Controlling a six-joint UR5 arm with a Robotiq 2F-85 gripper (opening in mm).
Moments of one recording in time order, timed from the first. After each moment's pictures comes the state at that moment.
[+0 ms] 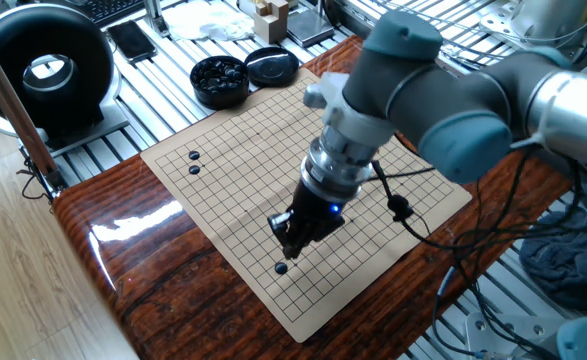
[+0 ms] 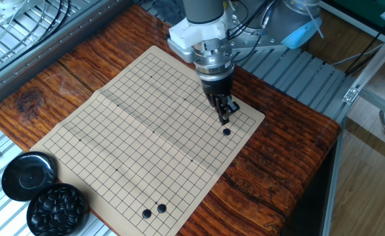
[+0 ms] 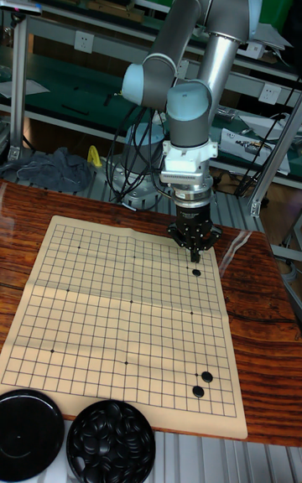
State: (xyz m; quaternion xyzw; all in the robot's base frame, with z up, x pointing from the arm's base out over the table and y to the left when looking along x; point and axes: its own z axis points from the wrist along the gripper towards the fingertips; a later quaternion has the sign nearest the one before) arm 0.392 0.161 0.031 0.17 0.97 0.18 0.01
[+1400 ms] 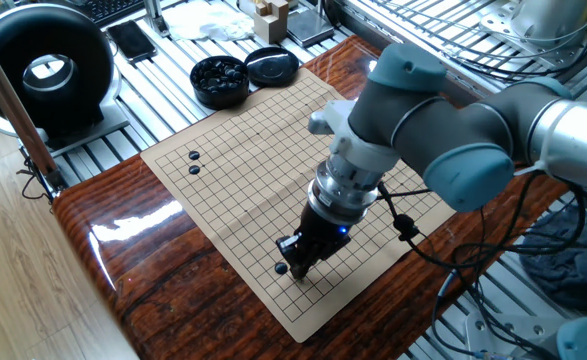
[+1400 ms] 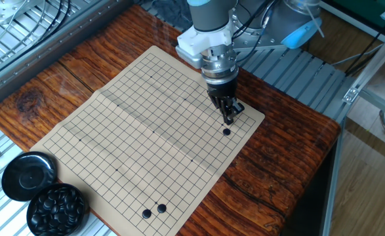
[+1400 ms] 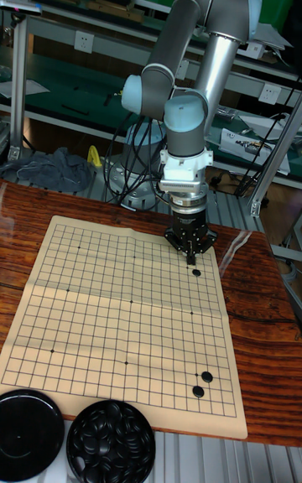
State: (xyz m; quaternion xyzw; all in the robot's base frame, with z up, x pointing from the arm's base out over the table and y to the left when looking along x) arm 0.376 0.161 0.004 0.14 0.97 0.18 0.01
